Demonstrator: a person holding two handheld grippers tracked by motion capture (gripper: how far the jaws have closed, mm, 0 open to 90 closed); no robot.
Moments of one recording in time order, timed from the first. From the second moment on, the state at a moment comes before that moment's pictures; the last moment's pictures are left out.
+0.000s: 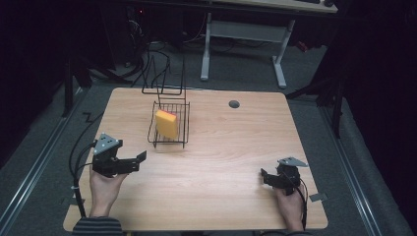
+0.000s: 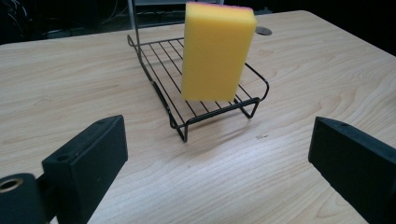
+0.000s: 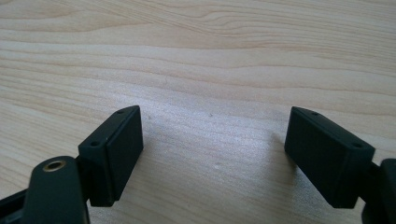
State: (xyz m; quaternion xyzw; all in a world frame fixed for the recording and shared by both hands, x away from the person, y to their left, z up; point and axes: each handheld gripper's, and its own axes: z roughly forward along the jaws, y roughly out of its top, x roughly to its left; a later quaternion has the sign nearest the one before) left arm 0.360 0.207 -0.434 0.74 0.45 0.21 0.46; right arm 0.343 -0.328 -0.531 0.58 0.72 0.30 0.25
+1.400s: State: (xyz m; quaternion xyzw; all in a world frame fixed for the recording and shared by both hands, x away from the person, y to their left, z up) left arm 0.364 0.227 -0.498 0.73 0.50 0.18 0.43; right arm 0.342 -0.328 -0.531 0.57 0.72 0.30 0.25
